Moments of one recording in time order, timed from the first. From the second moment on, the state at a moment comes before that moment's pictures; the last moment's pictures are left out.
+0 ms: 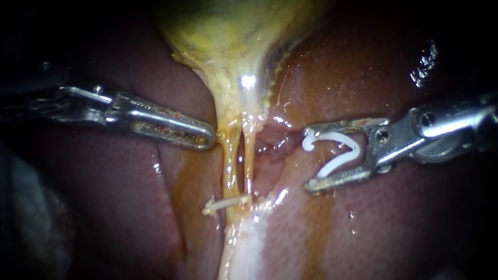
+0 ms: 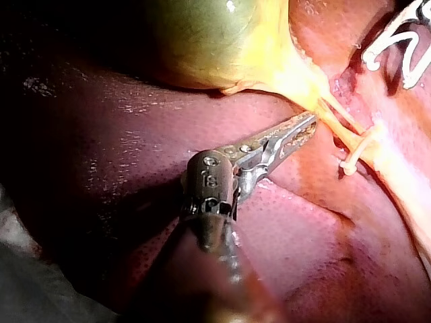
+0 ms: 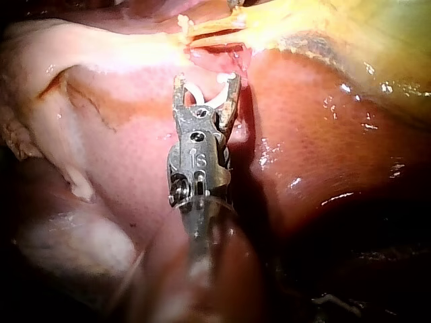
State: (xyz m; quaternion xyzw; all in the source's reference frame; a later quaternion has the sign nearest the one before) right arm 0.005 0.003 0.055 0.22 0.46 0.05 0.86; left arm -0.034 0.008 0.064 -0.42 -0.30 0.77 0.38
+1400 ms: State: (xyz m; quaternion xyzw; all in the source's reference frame) right arm 0.007 0.002 0.053 0.22 0.47 0.06 0.85; left arm -0.026 0.012 0.056 -0.42 -0.28 0.76 0.42
